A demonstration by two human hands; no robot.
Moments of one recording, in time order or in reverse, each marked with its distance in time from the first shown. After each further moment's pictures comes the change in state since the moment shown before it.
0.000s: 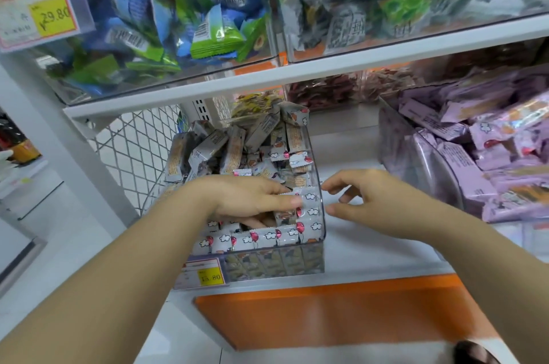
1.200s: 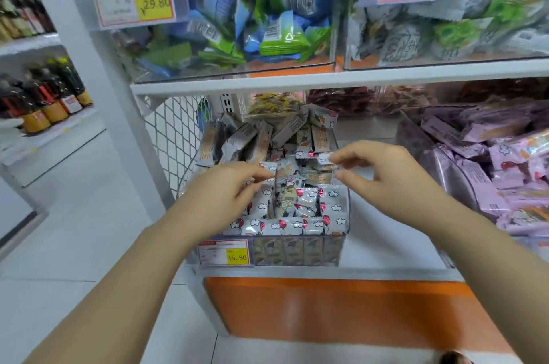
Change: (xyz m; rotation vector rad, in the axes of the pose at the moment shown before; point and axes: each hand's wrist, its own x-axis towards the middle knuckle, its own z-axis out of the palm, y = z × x) left_hand -0.055 -0.062 0.015 0.322 0.831 0.278; right_hand 0.000 -0.058 -0.009 -0.108 0.307 -0.231
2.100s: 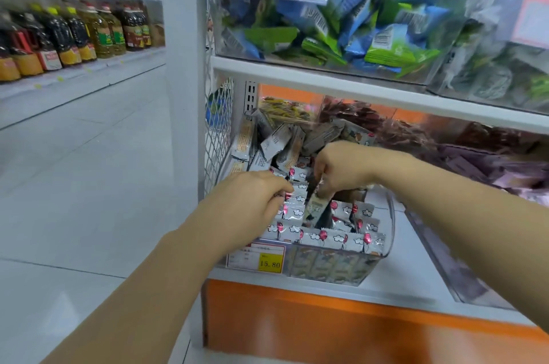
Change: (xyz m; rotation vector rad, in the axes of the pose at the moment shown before) left_hand -0.016 -0.046 0.010 -0.044 0.076 0.094; right_hand 0.112 -0.044 0.066 -0.642 -0.685 0.031
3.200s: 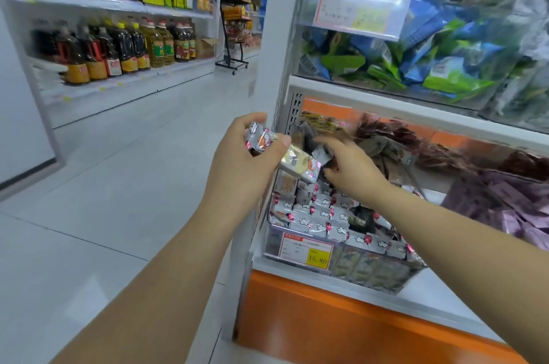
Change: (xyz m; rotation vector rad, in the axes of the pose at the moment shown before) left_hand -0.043 -0.011 -0.060 -0.877 0.614 -0.429; right_hand 0.020 -0.056 0.019 0.295 0.559 -0.065
